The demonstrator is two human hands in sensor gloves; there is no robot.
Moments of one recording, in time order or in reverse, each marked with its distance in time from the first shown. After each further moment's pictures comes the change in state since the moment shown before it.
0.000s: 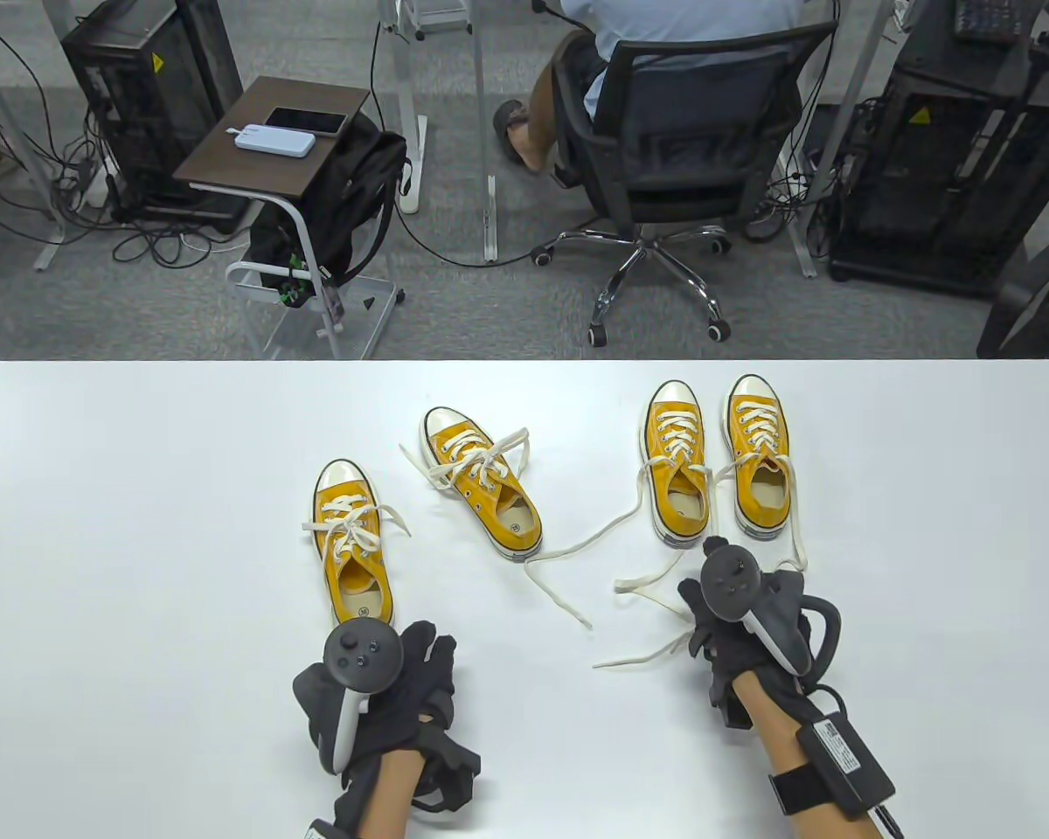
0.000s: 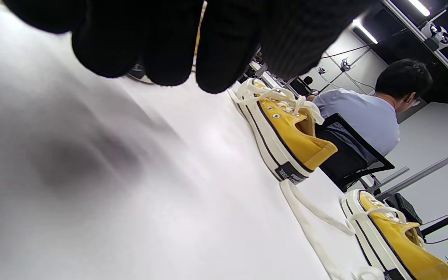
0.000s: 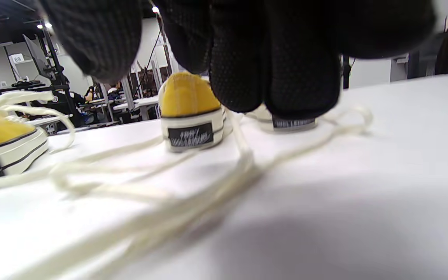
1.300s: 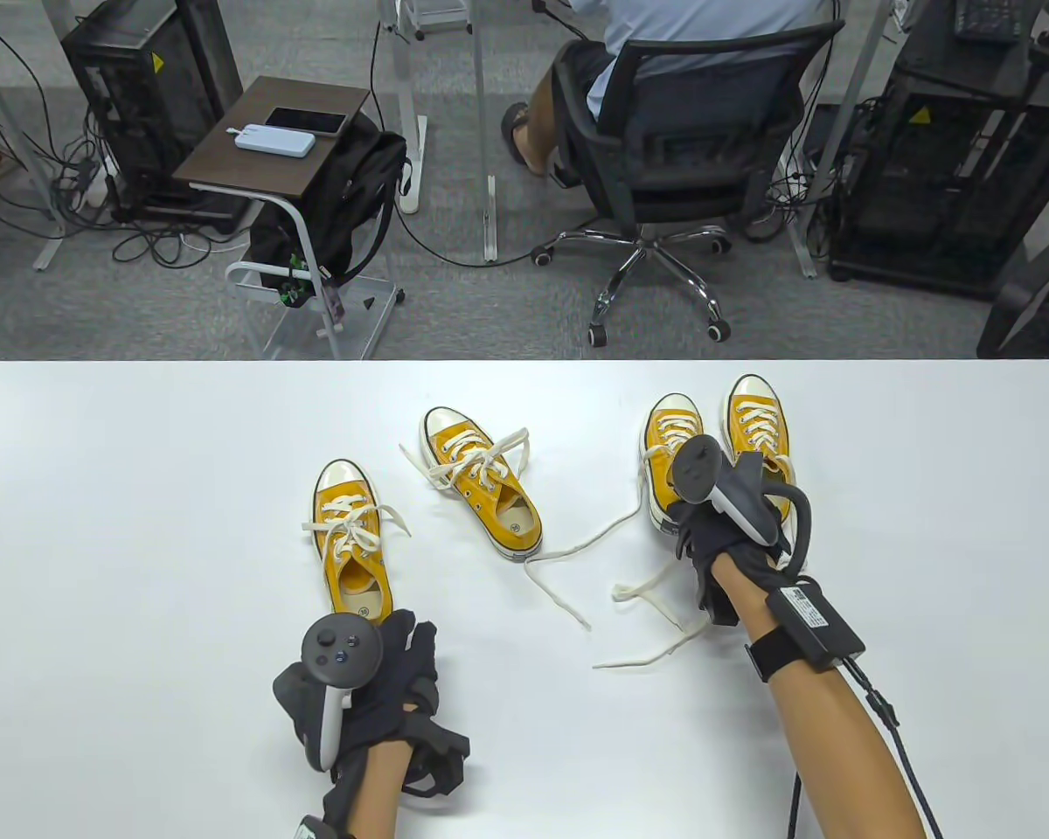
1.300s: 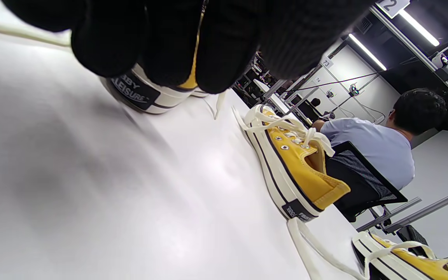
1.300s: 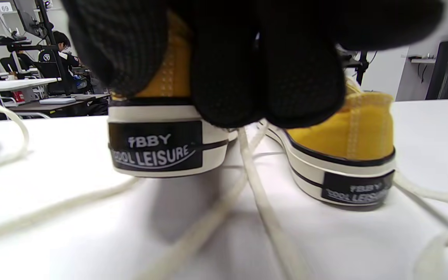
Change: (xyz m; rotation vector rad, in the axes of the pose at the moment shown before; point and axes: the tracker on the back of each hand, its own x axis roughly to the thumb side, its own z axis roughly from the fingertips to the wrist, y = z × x) left_hand -0.008 0.016 -0.007 0.081 0.052 0.045; right_hand 0.037 -0.018 -0.113 0.060 -0.008 0.162
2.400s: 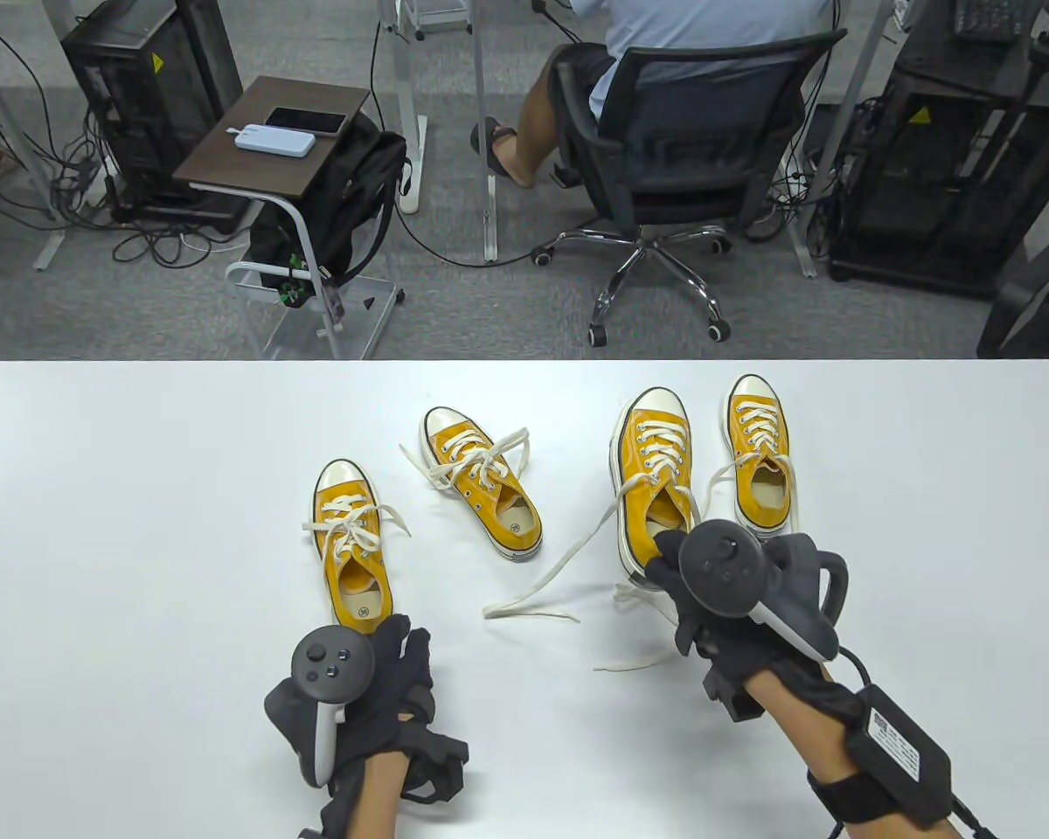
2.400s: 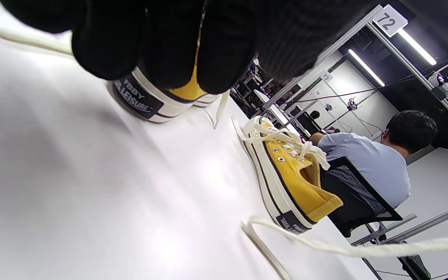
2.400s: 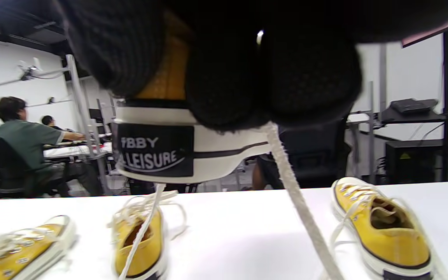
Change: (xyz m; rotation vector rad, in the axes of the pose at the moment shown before) left_hand -0.007 0.004 0.009 0.035 0.005 0.047; right_hand 0.029 -0.120 0.138 -0.184 -0.253 -0.129
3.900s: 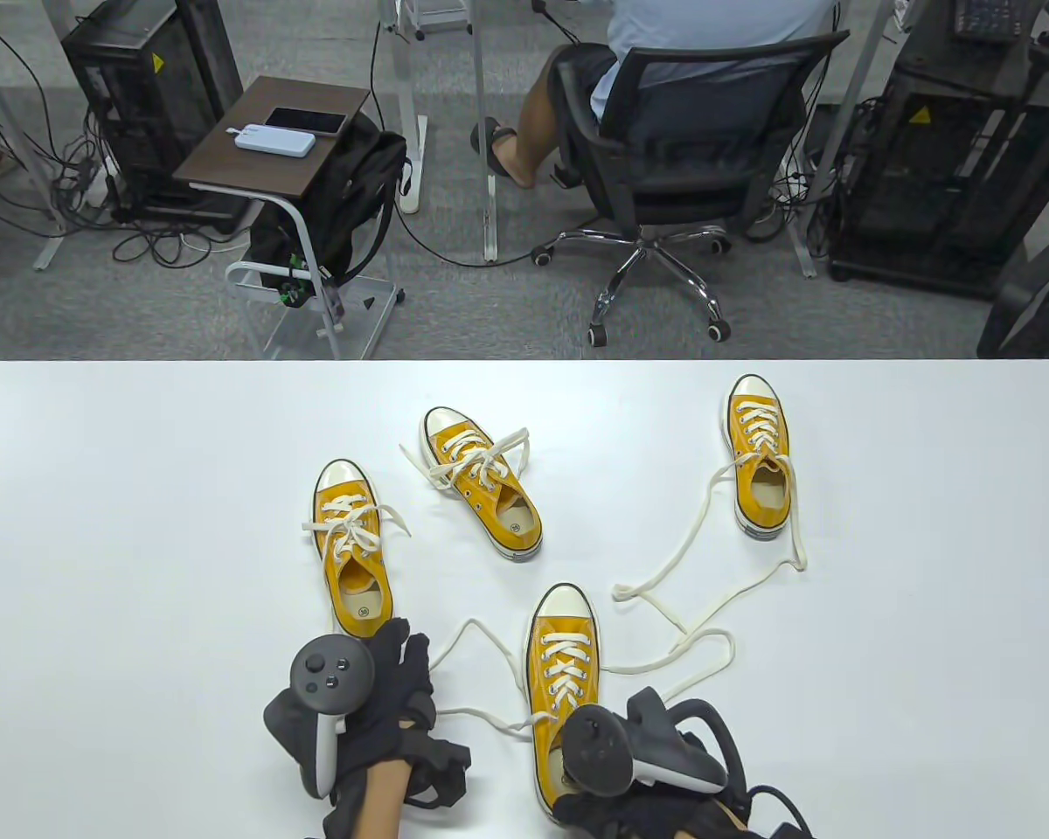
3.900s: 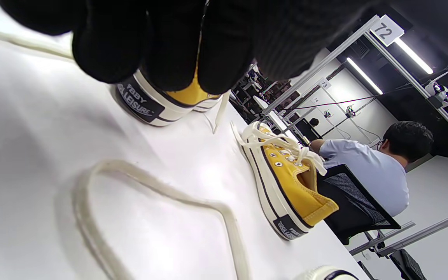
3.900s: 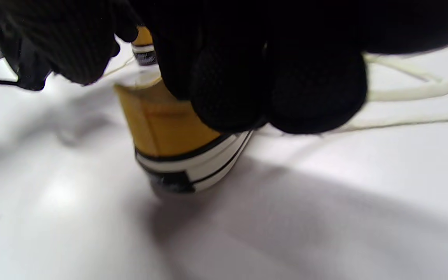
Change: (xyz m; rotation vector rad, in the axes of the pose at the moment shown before) left_hand -0.001 0.000 0.008 0.022 0.001 0.012; right_hand 0.068 0.130 0.123 0.635 -0.356 0.057
